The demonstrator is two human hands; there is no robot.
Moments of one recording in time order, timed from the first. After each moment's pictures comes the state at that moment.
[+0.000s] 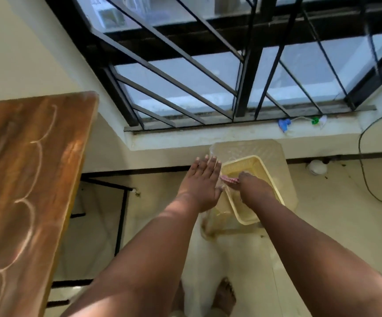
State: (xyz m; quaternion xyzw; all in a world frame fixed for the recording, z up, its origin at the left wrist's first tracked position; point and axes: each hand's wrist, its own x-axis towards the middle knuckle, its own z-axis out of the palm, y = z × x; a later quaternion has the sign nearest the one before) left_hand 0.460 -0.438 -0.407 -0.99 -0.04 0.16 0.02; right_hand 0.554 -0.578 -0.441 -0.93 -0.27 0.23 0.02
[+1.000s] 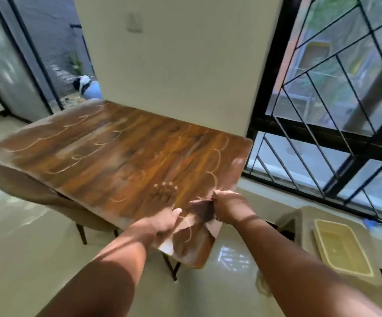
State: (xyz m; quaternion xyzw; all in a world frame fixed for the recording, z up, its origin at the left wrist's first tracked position) left_hand -0.062 -0.278 -0.263 -0.90 -0.41 0.05 -0.15; right_hand 0.129 -0.375 -0.230 -0.82 -0.56 0.10 0.03
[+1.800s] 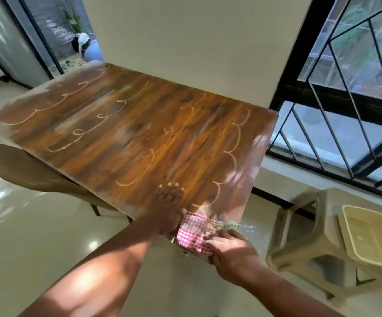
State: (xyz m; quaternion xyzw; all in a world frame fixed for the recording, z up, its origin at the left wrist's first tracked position) left_hand -0.090 -0.240 -0.329 -0.94 -0.33 0.11 -0.02; right_hand 0.059 -0.434 -0.299 -0.70 -0.70 0.12 0.06
